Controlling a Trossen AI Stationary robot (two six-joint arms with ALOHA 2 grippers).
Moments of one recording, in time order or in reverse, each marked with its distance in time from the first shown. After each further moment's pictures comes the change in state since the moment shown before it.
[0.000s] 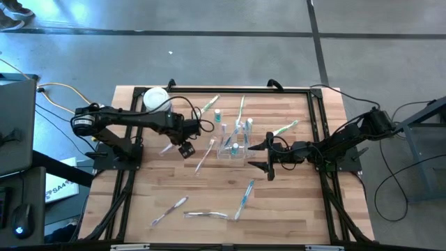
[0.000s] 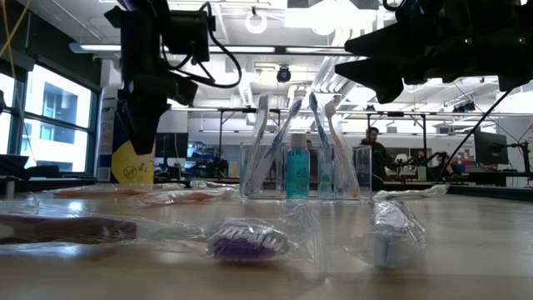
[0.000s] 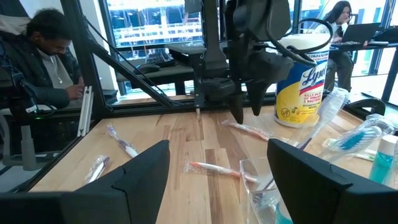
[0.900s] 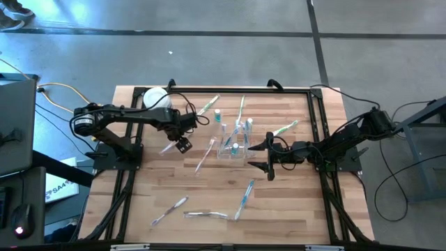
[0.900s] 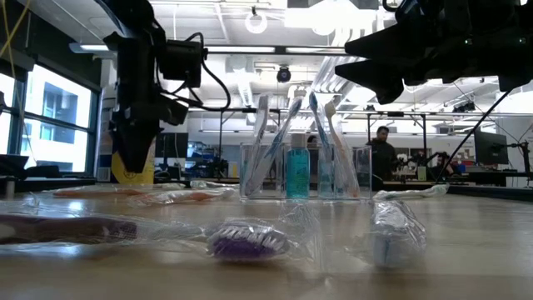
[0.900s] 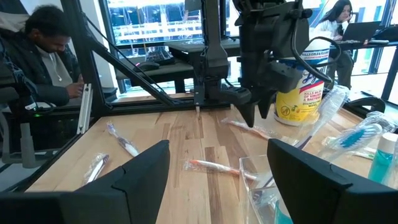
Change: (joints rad) left arm 0.131 0.000 -0.116 0.083 0.007 0.066; right arm 0.000 0.000 0.000 -0.008 0.000 -0.002
